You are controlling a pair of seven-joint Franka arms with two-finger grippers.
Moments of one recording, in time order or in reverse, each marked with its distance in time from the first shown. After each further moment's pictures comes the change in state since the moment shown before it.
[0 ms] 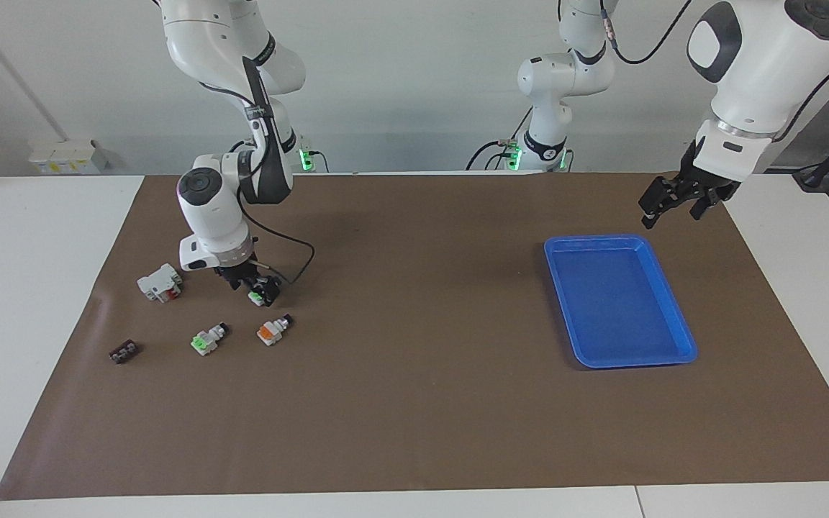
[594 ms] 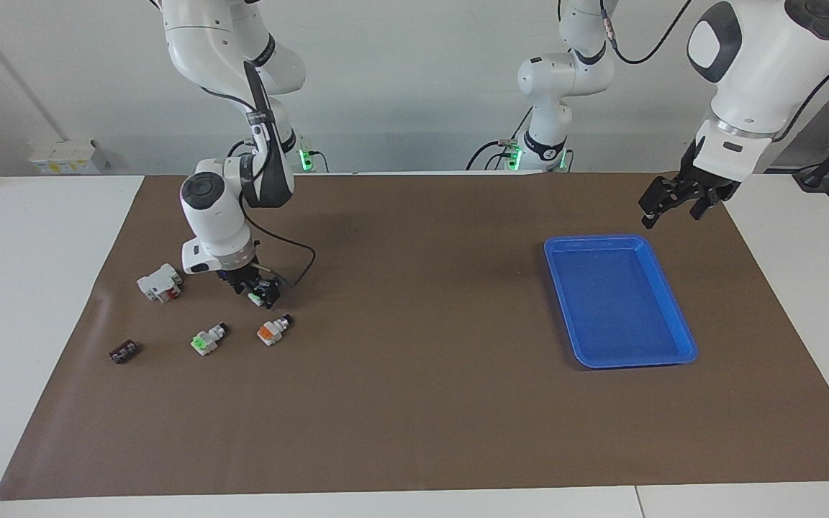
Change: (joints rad) left arm 0.000 0.000 0.000 0.000 0.000 0.000 0.000; right arm 0.001 0.010 0.000 -0.008 0.001 0.004 0.000
